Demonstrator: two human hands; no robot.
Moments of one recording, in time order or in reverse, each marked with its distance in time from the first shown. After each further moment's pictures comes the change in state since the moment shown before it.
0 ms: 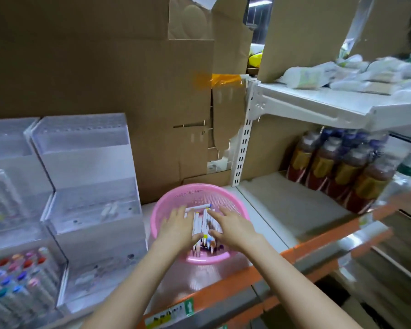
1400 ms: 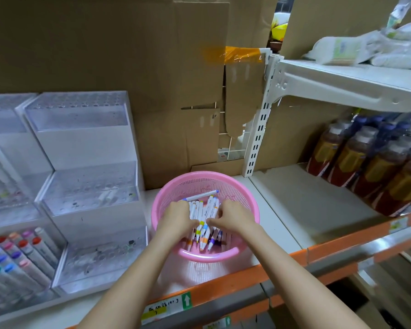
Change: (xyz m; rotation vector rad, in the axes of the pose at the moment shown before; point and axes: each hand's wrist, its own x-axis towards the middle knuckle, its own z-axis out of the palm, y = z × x) left_hand 0.014 -0.001 0.010 -0.410 0.076 -0.263; right_hand 0.033 0.002 0.010 0.299 -0.037 0.038
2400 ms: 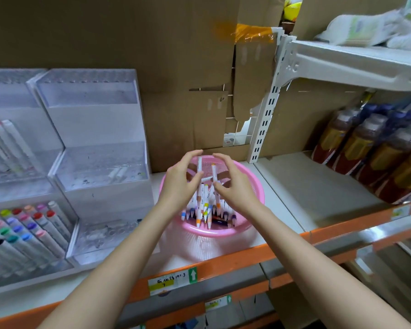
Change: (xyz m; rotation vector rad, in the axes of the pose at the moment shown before) left_hand -0.009 0.001 -0.028 -0.449 0.399 0.362; right_hand -0.018 -0.018 -0.008 0.510 0.351 -0.282
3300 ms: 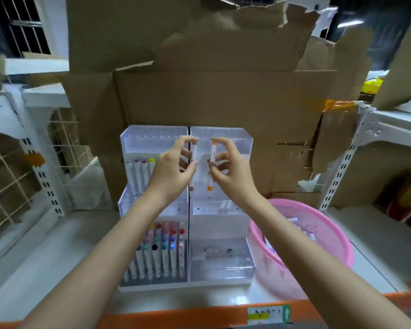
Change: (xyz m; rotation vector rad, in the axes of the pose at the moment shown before) left_hand -0.008 0.000 -0.262 0.171 0.263 0.141; right_hand 0.049 -0.226 0.112 0.226 0.078 -0.414
